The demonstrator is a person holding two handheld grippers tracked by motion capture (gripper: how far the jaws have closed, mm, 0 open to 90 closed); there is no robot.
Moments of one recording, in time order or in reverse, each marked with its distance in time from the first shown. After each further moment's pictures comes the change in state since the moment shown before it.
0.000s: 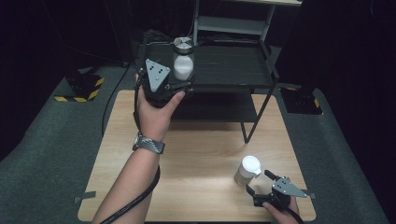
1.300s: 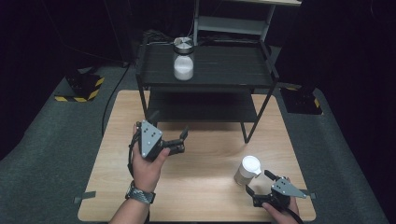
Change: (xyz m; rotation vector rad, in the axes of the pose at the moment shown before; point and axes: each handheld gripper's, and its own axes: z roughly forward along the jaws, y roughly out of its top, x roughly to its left) left arm -0.003 -0.112 -0.085 0.019 -0.116 0.025; right arm 0.002 0.000 0.000 0.003 -0.006 -0.019
